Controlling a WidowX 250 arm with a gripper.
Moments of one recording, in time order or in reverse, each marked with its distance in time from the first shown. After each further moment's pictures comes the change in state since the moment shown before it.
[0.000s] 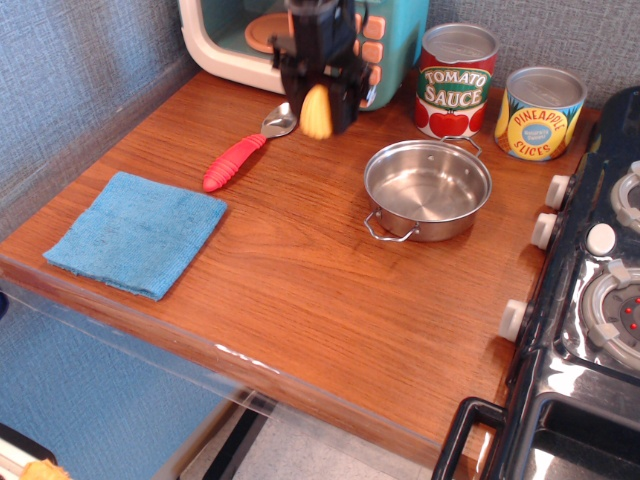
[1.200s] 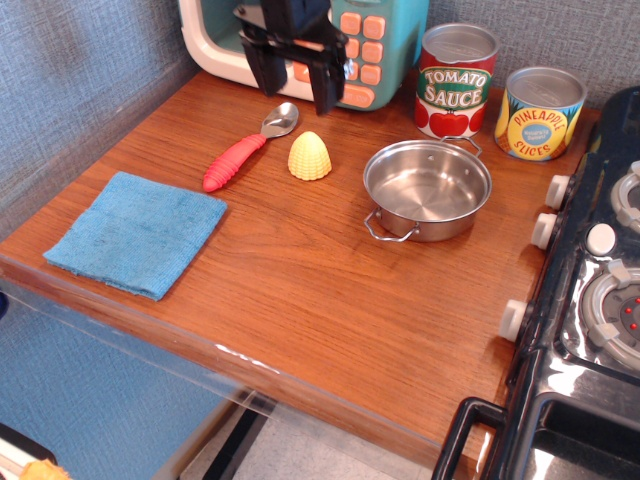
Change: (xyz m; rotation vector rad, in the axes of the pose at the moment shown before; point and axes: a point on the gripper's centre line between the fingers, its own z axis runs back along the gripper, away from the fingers) arm -0.020 0.001 0.054 -0.001 -0.081 0.018
